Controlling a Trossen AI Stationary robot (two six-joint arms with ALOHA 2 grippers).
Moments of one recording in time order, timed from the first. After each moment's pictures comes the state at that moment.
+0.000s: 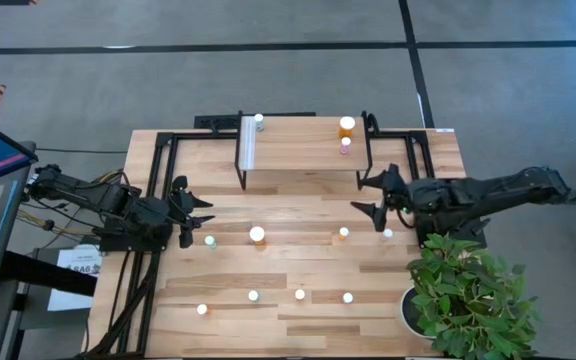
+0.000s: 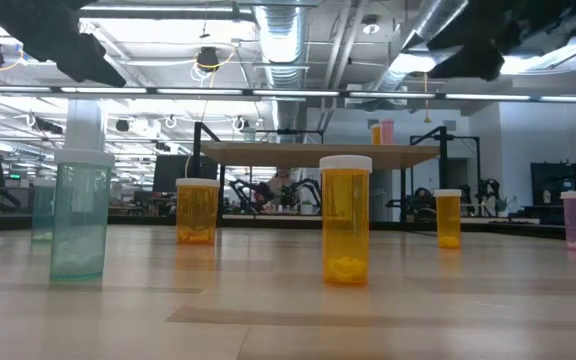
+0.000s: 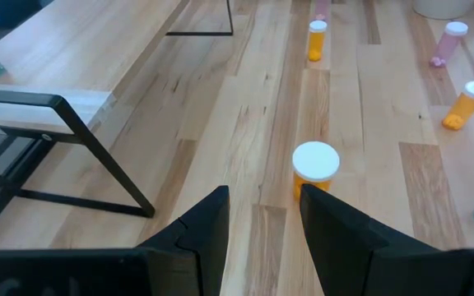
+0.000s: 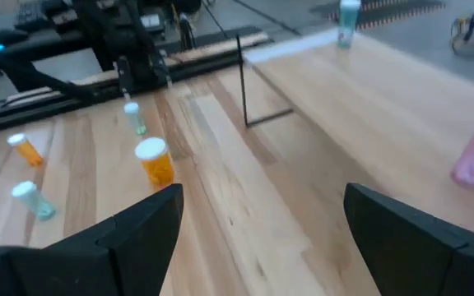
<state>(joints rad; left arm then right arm) -0.31 0.54 0.57 -0.64 -0.48 -0.23 0.14 0.72 0.60 -0.26 0.45 0.31</state>
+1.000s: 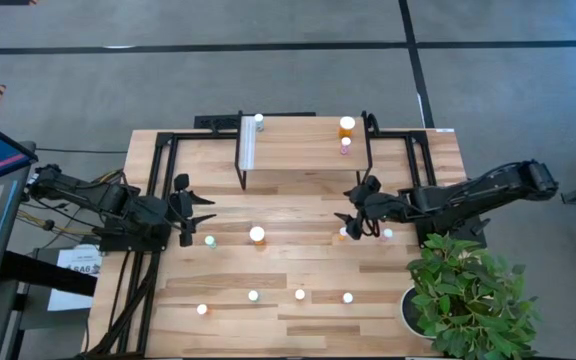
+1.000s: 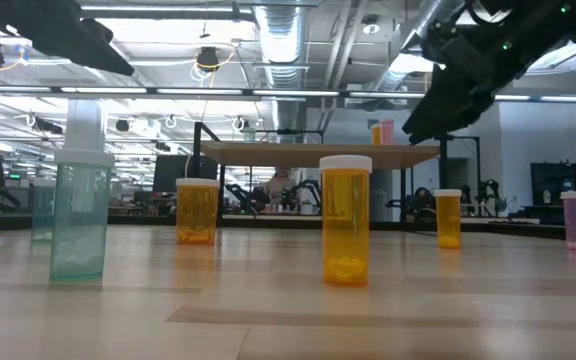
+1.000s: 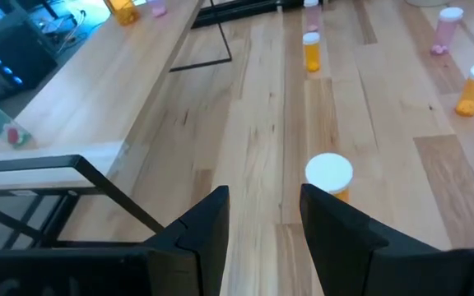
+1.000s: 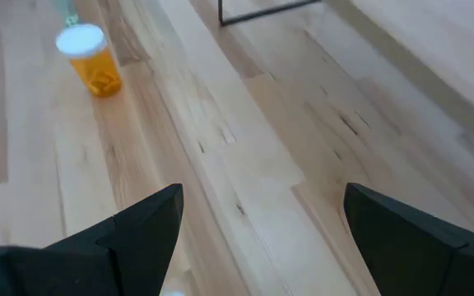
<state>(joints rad) -0.31 0.54 0.57 -0.58 -0.51 -0.02 0.11 1.08 0.60 -0.20 0.45 0.35</state>
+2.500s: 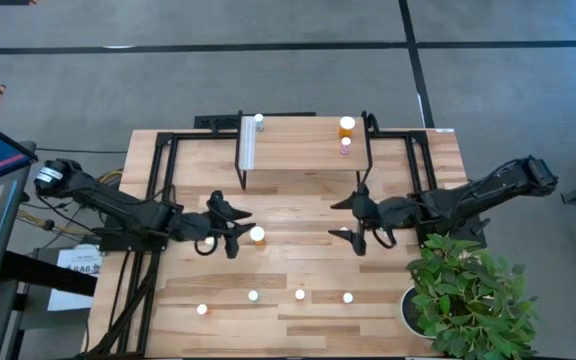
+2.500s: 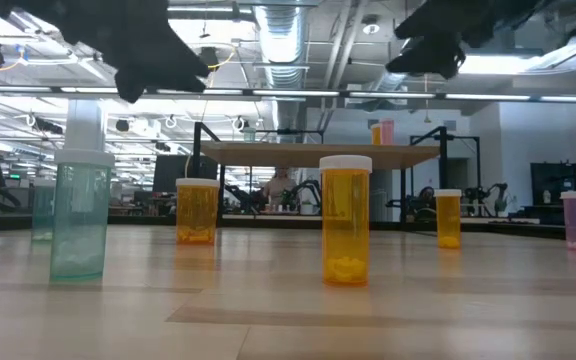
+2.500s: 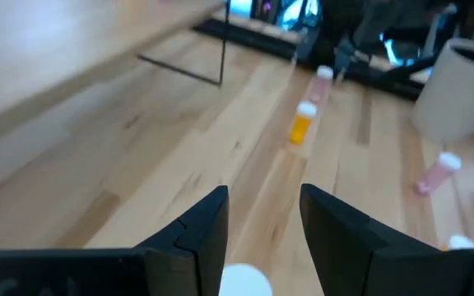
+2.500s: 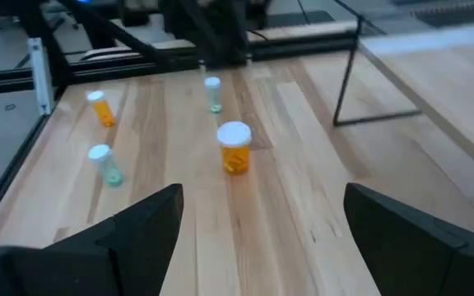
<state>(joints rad) -0.31 1.09 0.57 0.05 -0.56 -0.46 0.24 1.05 0.67 -0.01 0.34 0.23</state>
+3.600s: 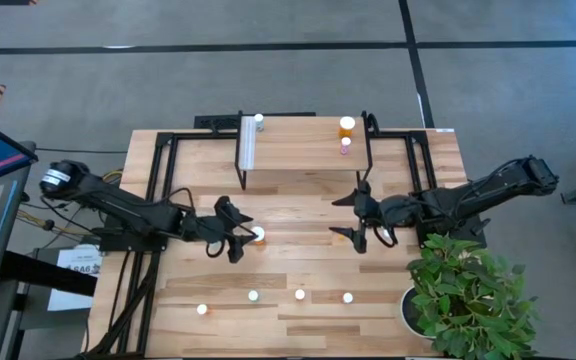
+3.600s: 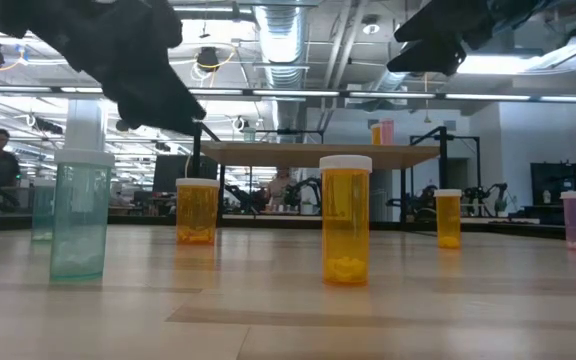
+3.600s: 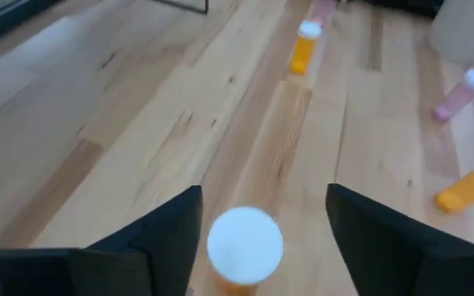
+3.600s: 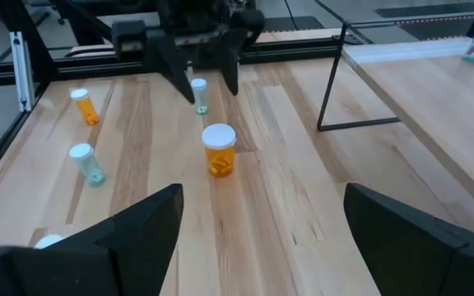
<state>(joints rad) -0.27 1.20 0.57 -0.01 -0.43 -0.44 0.24 1.03 0.67 -0.02 0.37 0.18</state>
